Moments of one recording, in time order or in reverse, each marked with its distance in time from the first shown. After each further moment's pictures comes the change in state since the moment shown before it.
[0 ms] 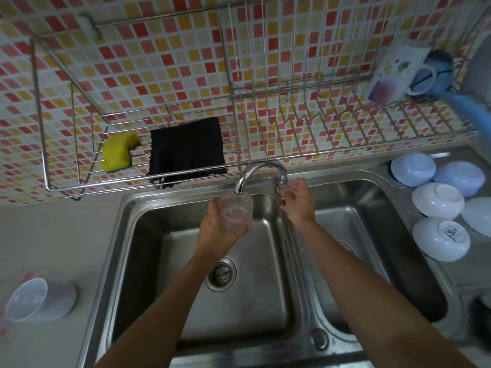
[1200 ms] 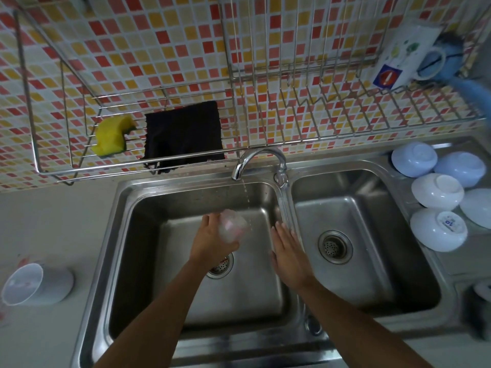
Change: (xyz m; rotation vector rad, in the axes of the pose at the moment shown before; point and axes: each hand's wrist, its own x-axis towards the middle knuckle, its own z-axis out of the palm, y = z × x) left_hand -0.011 -0.064 0.016 0.453 -0.171 -0.022; right_hand -0.120 0.105 -0.007 -0.976 -0.315 -0.560
